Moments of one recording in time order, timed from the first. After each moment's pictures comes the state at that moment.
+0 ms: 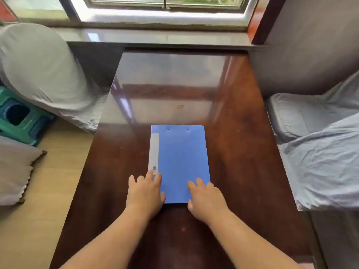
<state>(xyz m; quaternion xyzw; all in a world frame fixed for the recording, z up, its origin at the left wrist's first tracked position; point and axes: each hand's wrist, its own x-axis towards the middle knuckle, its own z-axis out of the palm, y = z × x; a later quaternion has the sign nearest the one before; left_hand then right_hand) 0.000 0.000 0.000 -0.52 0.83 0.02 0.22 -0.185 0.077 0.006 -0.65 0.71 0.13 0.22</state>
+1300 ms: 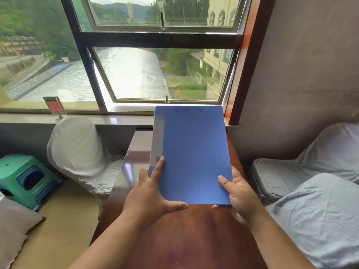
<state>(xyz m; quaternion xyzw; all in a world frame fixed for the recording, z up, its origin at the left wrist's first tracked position) -0.013 -0.019 0.276 -0.54 0.79 0.23 -0.18 -0.268 0.070 0.267 -0.32 0.51 -0.61 0.52</state>
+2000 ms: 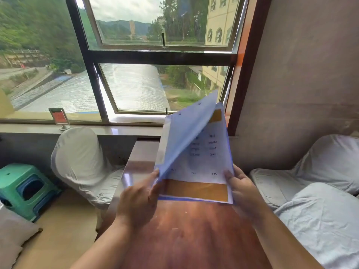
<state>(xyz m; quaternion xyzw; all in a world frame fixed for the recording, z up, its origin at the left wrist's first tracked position) 0.008 -0.008 0.302 -0.46 0.81 0.02 -0.38 -0.285 0.064 0.293 -0.33 0.47 -0.66 0.48</state>
